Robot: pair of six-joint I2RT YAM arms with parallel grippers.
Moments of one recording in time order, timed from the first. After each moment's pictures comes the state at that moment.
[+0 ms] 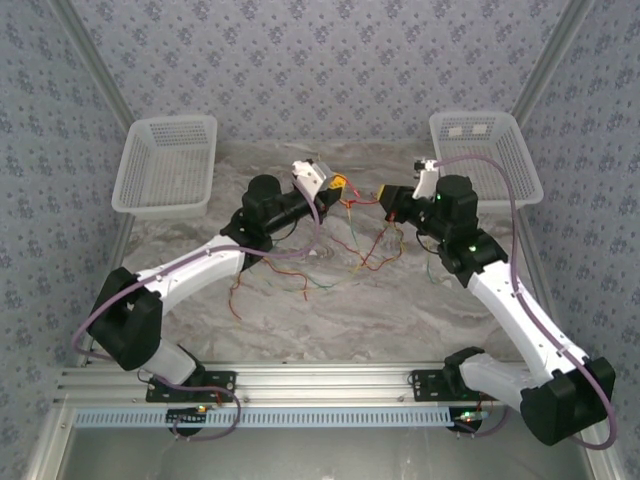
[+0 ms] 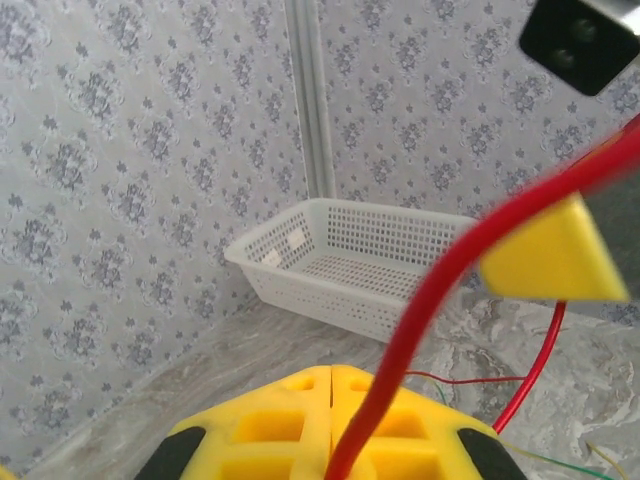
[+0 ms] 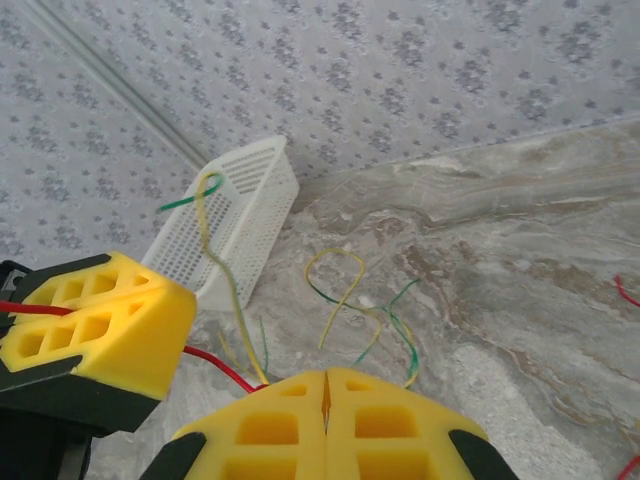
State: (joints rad) left arm -0.70 1.51 1.03 0.50 0.29 0.07; right arm 0.36 1.06 0.97 -0.17 -0.25 0.53
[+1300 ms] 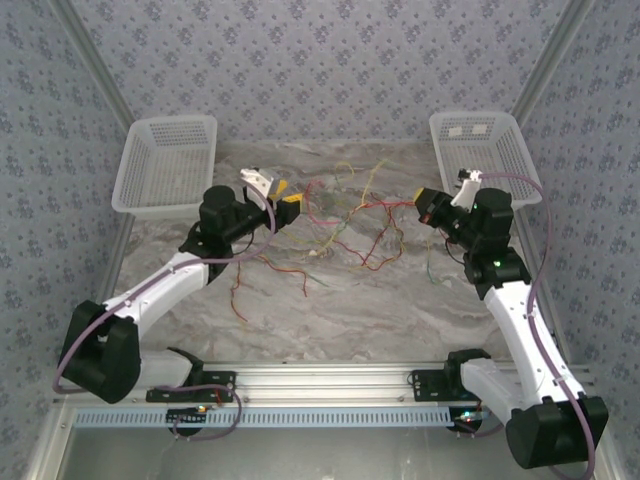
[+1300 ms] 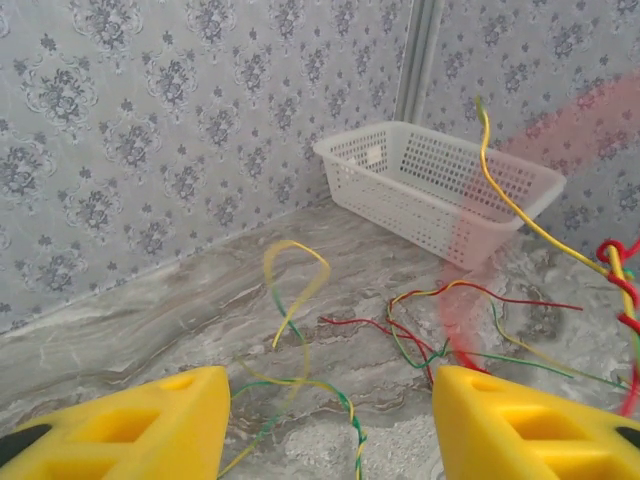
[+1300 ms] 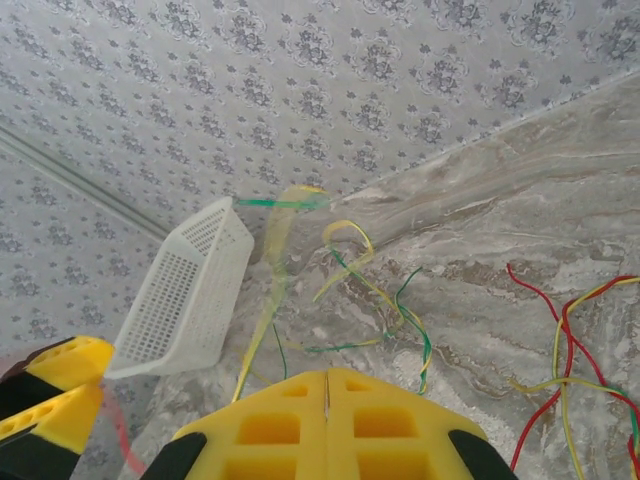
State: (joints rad) left arm -0.47 1.29 0.81 0.38 0.35 -0.05; right arm 0.12 0.93 0.85 -0.16 -0.36 0.62
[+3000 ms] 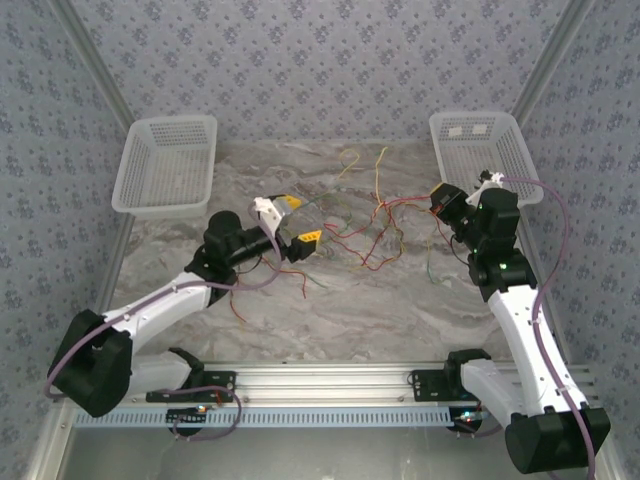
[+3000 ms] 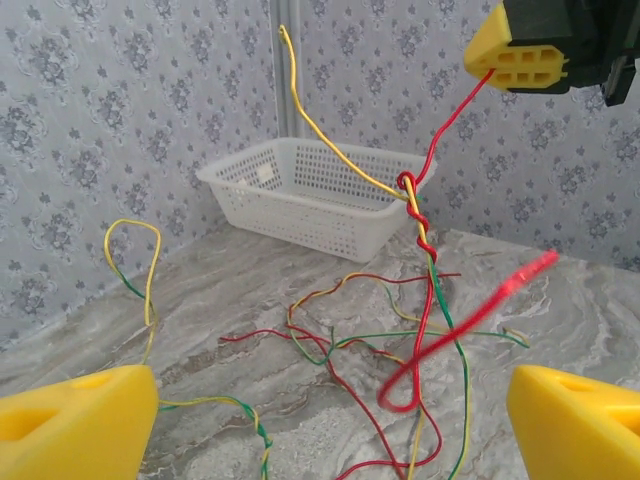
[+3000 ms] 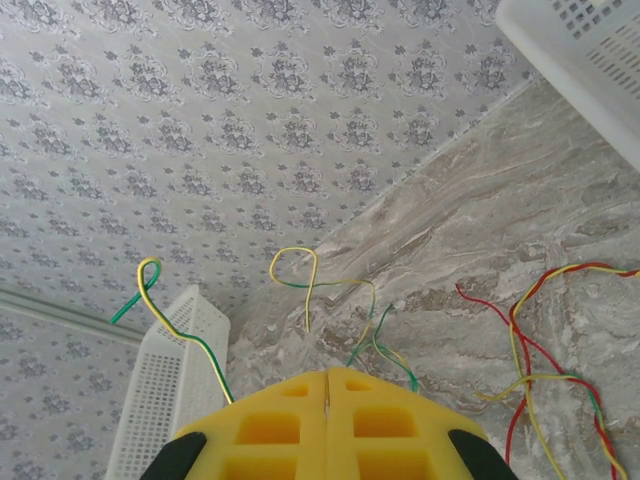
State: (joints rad) left arm -0.58 1.22 0.63 0.56 0.47 0.03; right arm 0.10 0.90 0.89 -0.24 -0.17 0.83
